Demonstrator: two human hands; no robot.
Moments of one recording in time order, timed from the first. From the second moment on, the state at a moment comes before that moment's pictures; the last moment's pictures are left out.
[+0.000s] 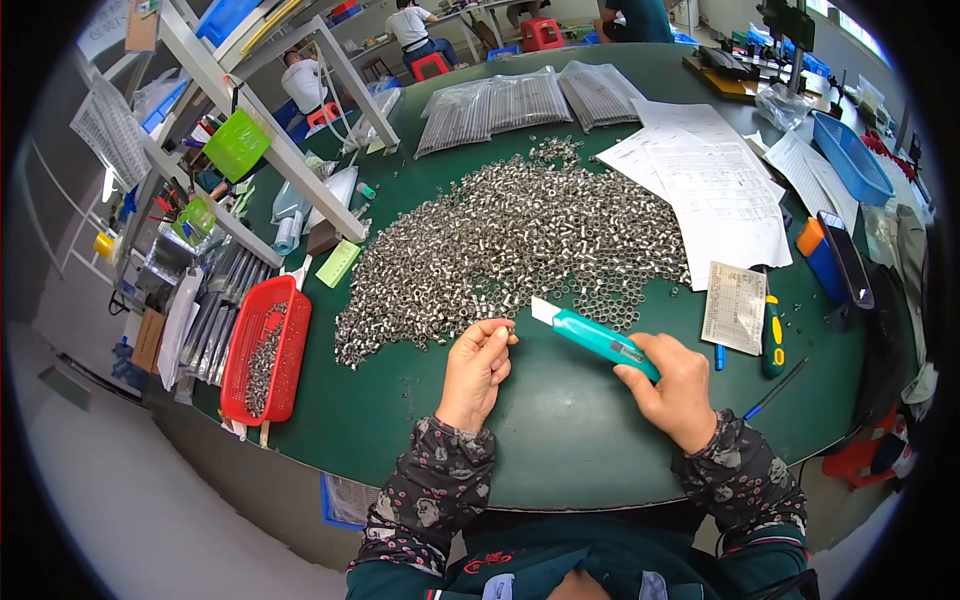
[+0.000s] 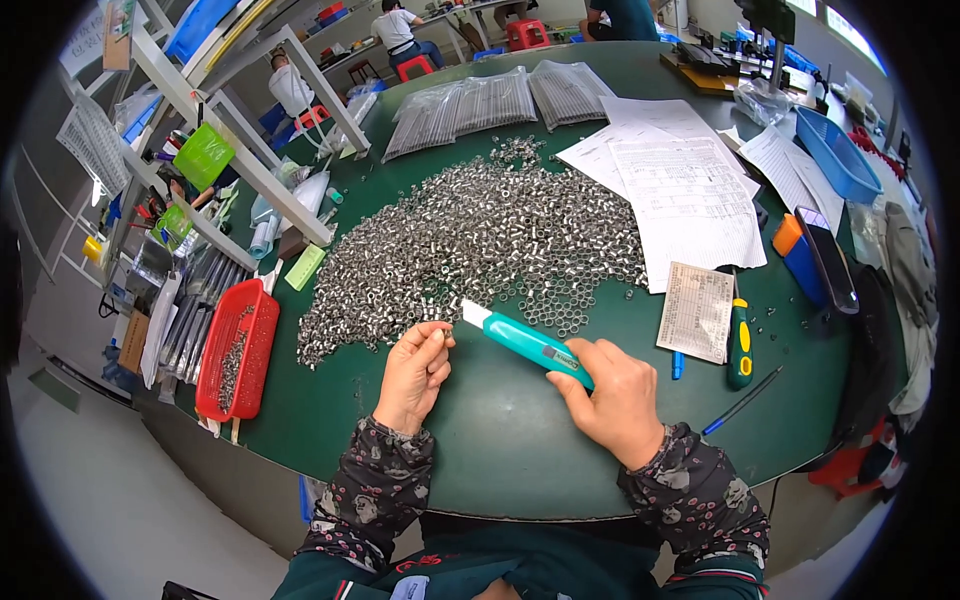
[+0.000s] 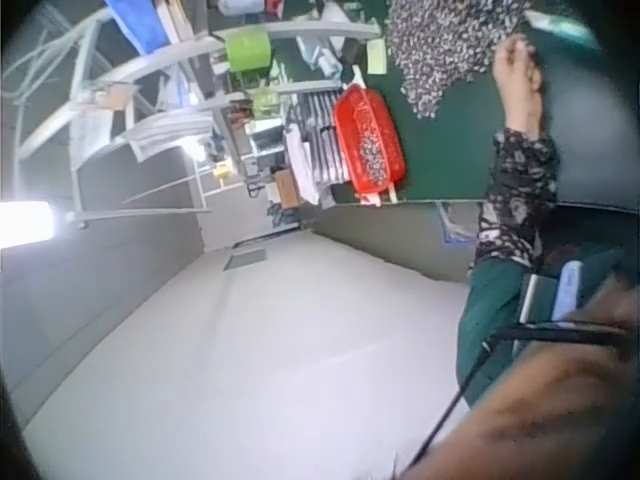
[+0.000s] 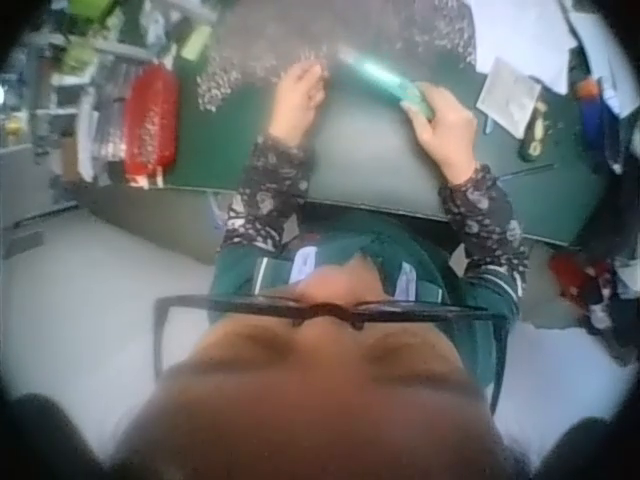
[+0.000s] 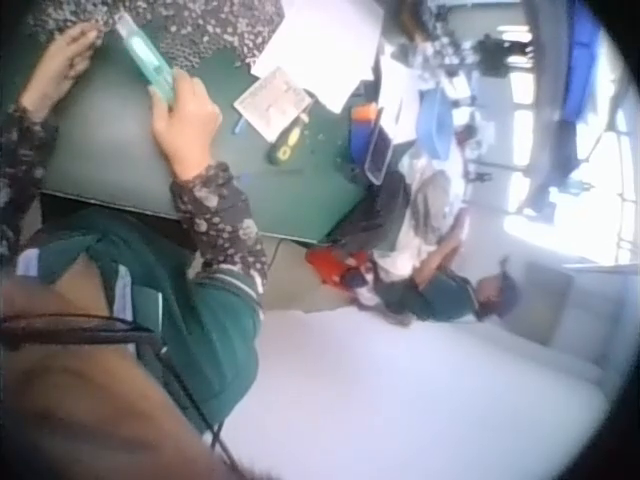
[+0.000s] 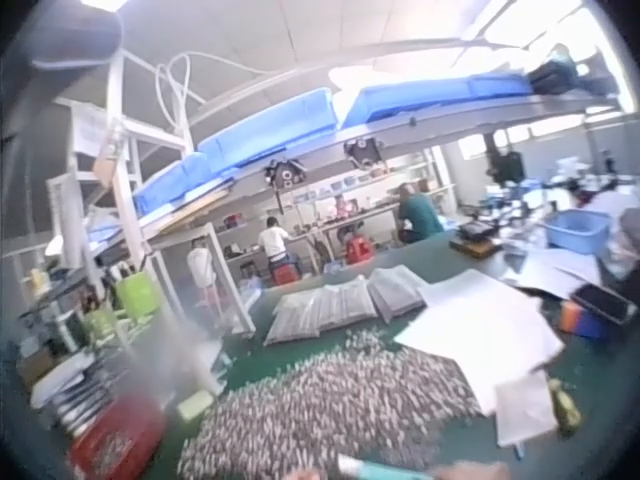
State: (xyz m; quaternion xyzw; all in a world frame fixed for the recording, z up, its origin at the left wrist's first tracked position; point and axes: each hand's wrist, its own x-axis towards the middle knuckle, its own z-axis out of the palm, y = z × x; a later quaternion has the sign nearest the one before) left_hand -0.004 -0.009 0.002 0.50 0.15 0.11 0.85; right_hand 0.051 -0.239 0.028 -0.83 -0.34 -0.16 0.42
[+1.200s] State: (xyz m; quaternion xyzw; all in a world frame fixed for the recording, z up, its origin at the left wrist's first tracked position) left_hand -0.004 -0.007 0.004 0.47 0.14 0.05 0.87; right_hand 0.059 -0.240 0.023 -0.82 -0.36 -0.01 0.44
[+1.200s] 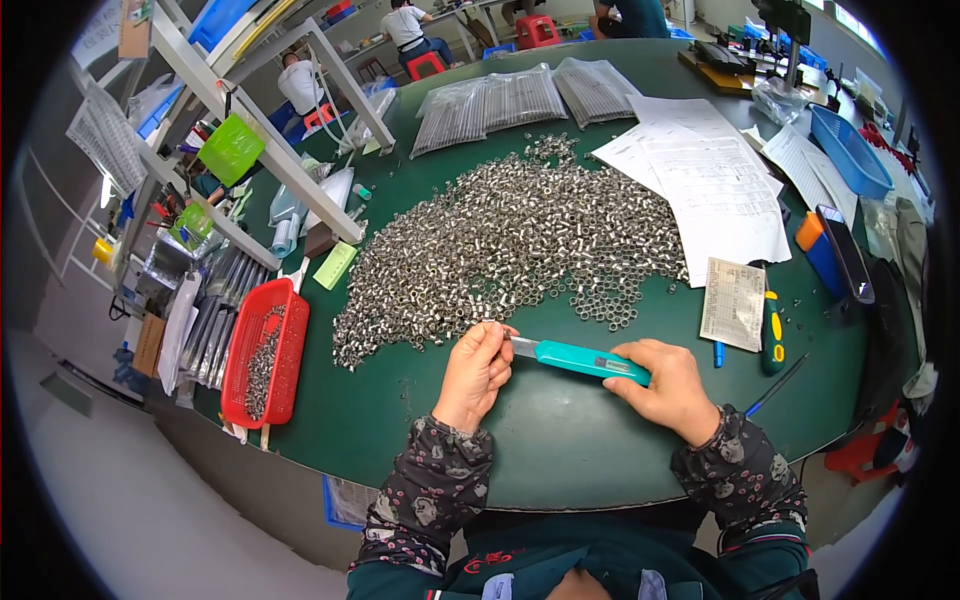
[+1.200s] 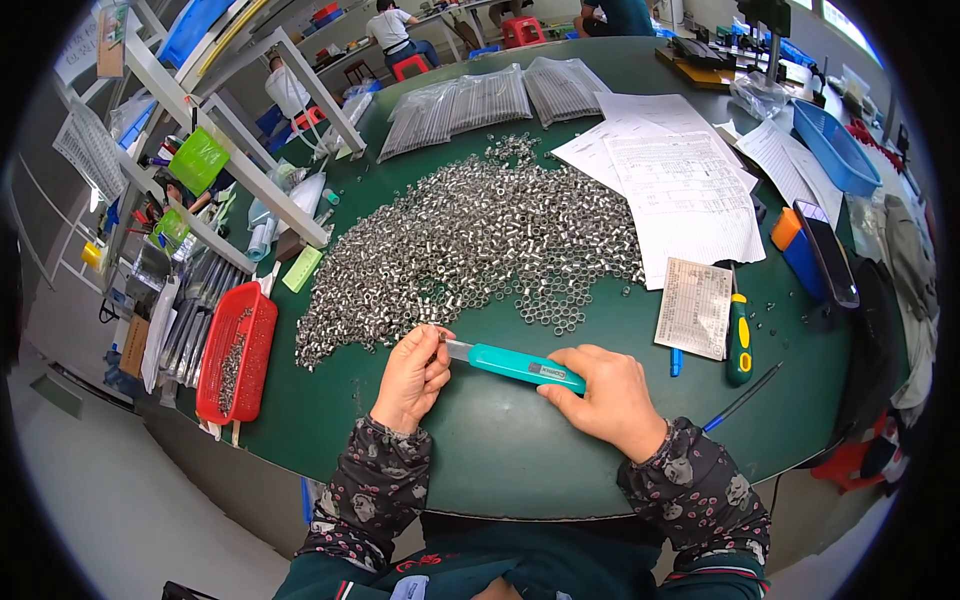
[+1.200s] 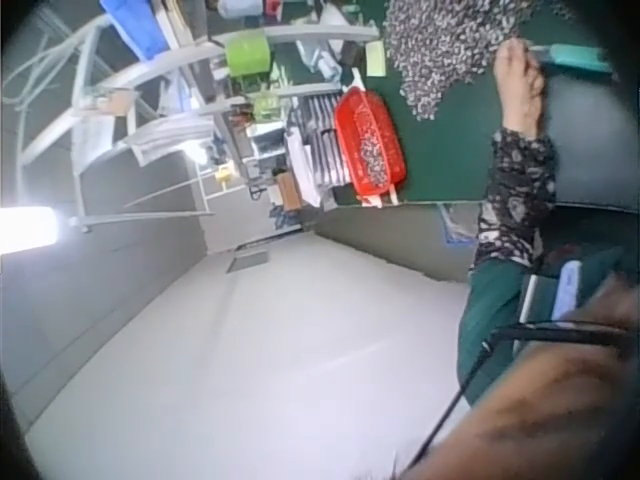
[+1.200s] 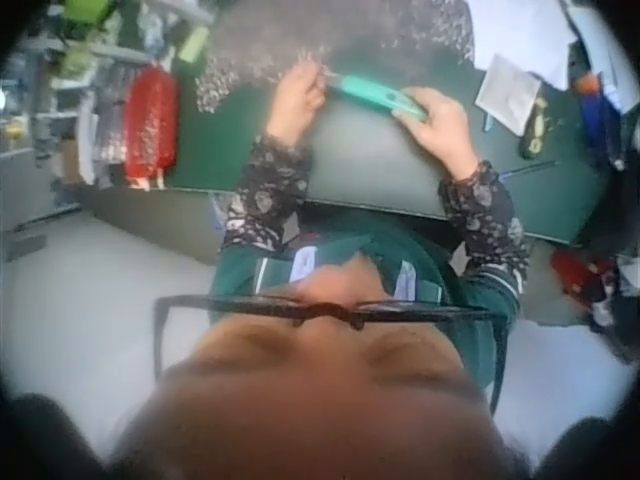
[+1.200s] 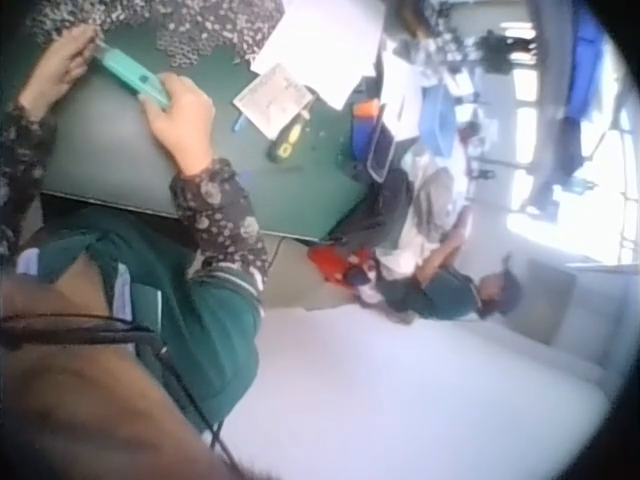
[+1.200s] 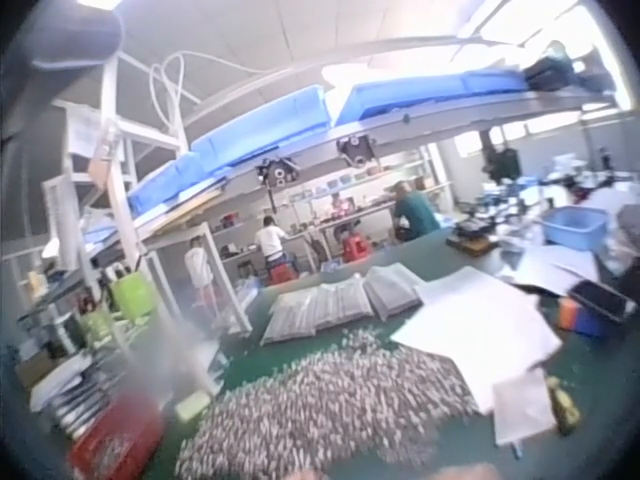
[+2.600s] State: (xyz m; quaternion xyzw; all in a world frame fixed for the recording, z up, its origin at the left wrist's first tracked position) left_hand 0.052 -0.058 0.007 0.92 0.00 0.15 0.36; right_hand 0.068 -0.248 0.035 -0.76 -0.27 -0.21 0.54
